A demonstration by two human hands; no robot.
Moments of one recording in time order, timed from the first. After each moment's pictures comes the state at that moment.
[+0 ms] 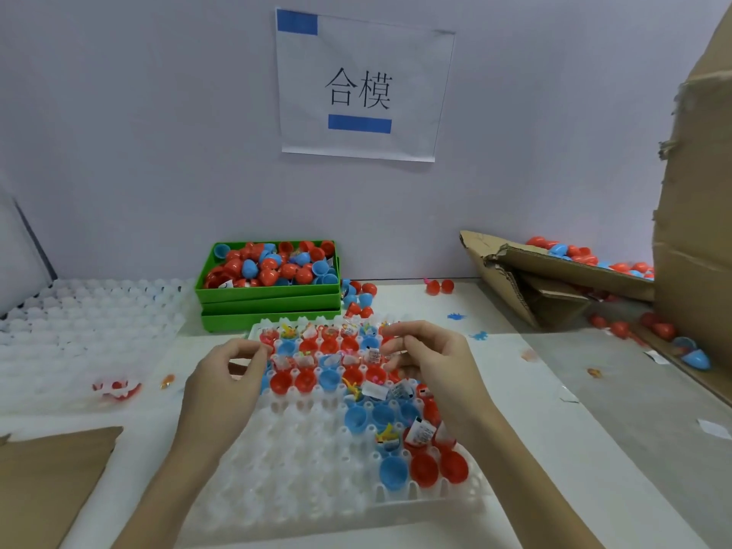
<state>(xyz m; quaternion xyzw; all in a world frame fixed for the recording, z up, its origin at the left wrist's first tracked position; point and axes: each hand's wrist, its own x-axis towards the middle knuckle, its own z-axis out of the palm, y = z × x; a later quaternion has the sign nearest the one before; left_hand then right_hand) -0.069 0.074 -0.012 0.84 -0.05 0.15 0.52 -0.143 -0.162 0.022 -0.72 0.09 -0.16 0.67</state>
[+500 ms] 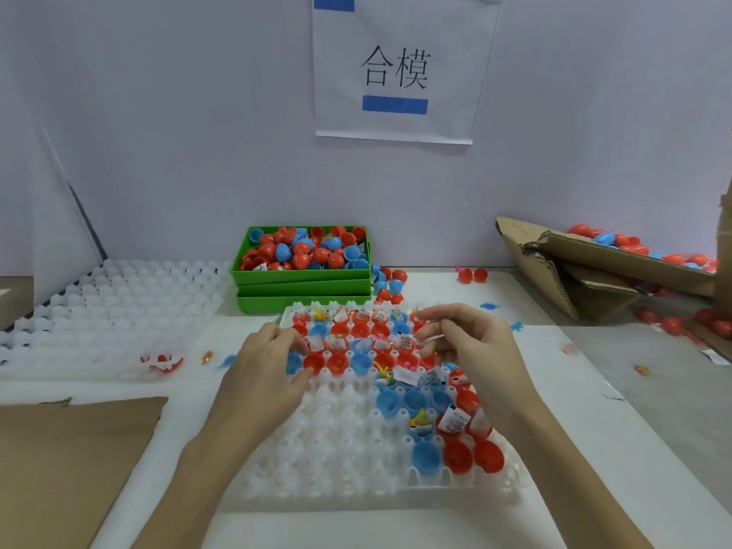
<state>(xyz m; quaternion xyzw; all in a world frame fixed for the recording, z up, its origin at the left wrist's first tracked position) -0.071 0.080 -0.015 0.94 -0.15 0.13 0.26 -0.142 -0.165 0.021 -0.73 0.07 -0.19 0.65</state>
